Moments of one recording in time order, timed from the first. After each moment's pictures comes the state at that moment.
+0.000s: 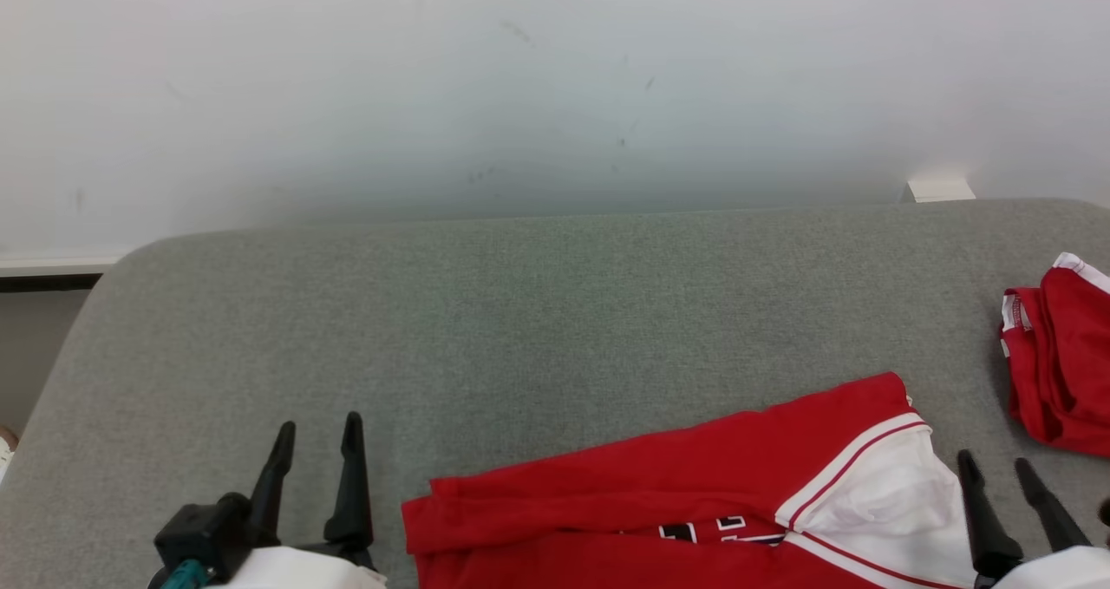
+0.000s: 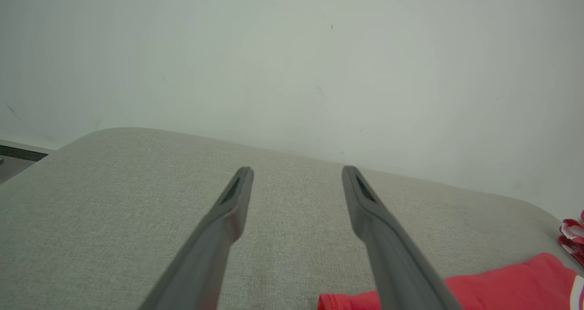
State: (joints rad) left arm -0.06 0.21 -0.24 0.09 -0.47 0.16 -0.26; right arm -0.05 -0.22 0.02 0.29 0.58 0.13 -0.08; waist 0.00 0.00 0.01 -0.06
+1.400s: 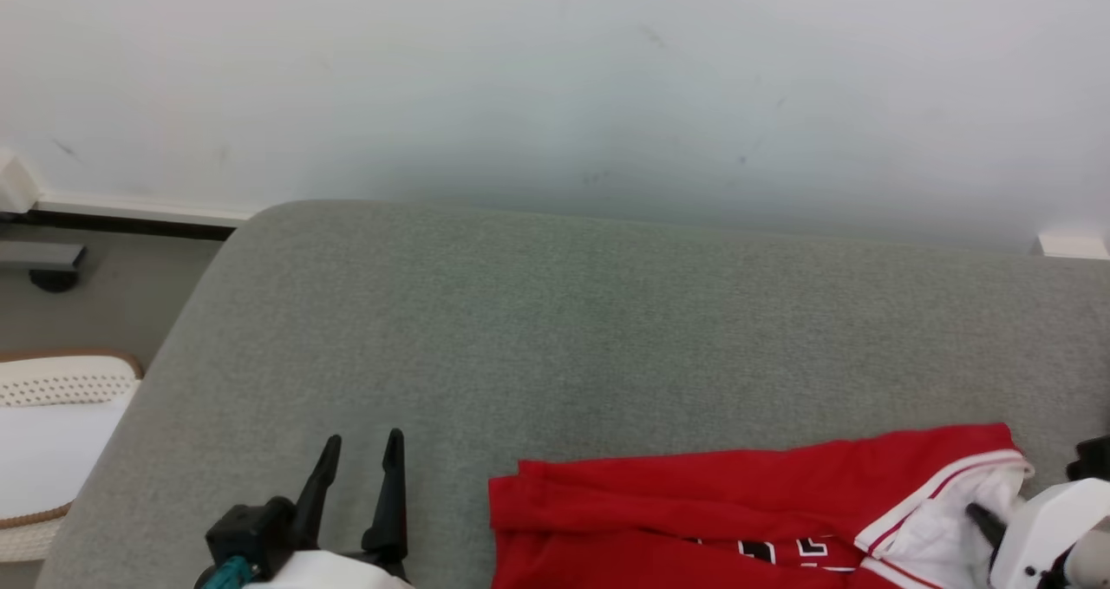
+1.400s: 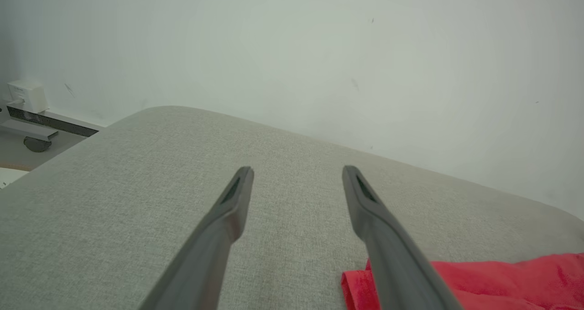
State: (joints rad) left arm -0.10 0.08 -0.16 0.27 -0.34 -0.02 -0.26; right arm -0.33 -0.28 0.07 0.71 0.68 0.13 0.48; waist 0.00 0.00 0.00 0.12
